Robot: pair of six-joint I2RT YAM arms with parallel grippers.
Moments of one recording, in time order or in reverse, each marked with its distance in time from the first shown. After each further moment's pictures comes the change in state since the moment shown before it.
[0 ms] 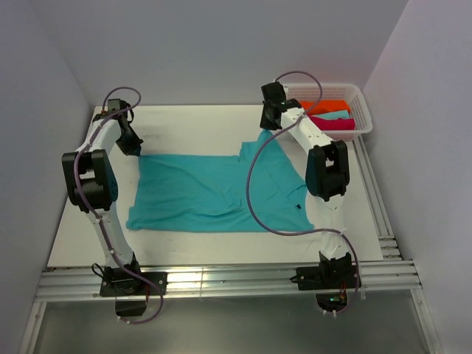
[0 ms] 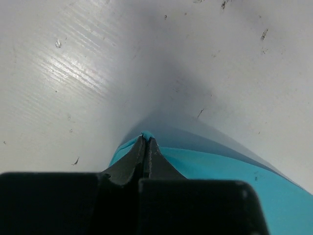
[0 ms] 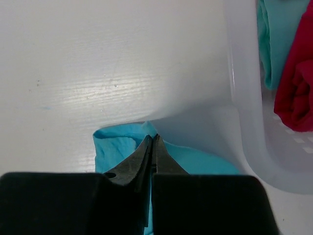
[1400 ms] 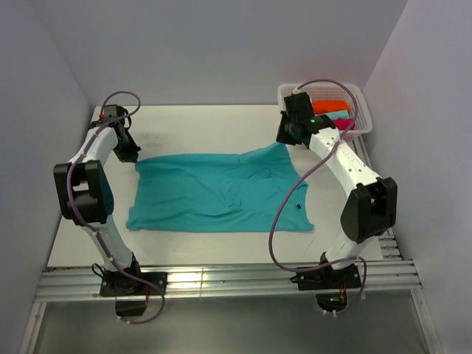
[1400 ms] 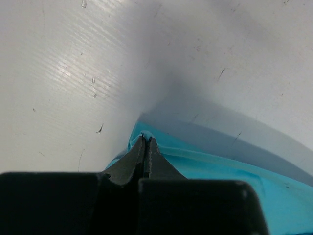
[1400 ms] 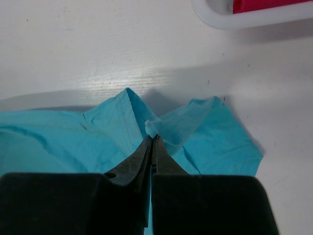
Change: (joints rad) left arm 0.000 -0.186 -0.195 0.028 -0.010 0.073; right arm -0.002 -0.594 -0.523 -0.018 -0.070 0.028
